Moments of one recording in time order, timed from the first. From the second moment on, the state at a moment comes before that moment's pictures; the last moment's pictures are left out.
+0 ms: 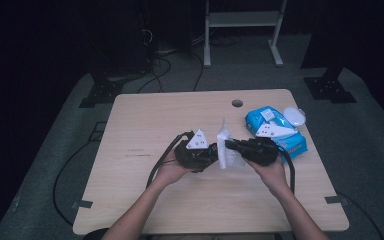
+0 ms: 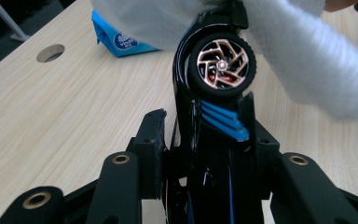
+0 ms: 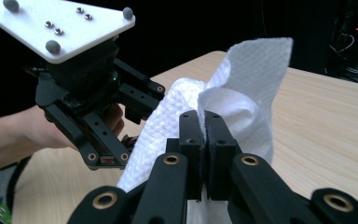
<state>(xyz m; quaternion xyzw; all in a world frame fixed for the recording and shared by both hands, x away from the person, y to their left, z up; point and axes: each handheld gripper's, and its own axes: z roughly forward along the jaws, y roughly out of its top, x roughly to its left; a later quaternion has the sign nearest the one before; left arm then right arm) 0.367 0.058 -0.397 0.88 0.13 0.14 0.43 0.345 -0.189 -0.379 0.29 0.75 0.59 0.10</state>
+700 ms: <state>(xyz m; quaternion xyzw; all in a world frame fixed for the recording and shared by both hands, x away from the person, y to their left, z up) 0.360 0.058 -0.393 0.88 0.11 0.15 0.44 0.353 -0.201 -0.387 0.31 0.74 0.59 0.08</state>
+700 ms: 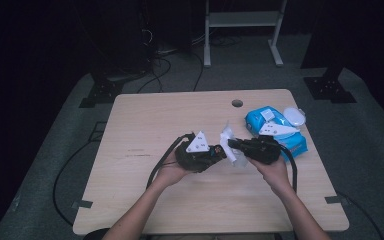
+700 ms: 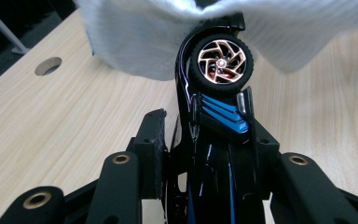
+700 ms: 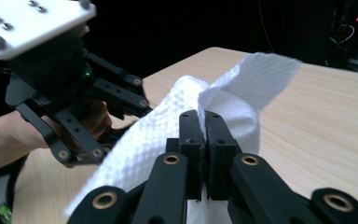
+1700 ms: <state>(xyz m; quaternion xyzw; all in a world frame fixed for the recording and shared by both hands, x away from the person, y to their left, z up) 0.368 0.070 -0.391 0.85 0.13 0.12 0.50 0.362 -0.209 -0.414 0.35 0.73 0.59 0.05</state>
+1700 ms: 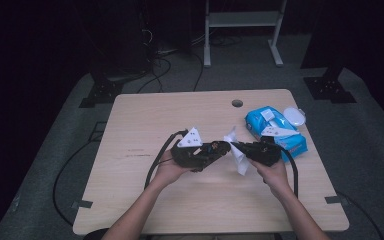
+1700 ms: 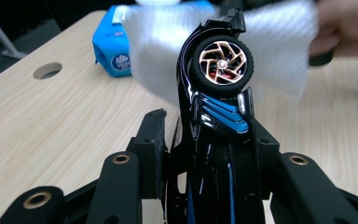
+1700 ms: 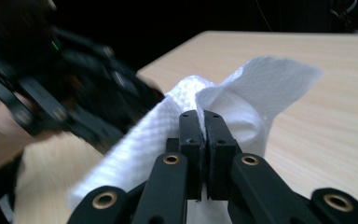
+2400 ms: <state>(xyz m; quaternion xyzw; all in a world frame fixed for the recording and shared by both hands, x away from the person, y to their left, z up) 0.376 0.062 -0.413 0.88 0.14 0.10 0.45 0.358 -0.205 -0.413 0.35 0.73 0.58 0.07</state>
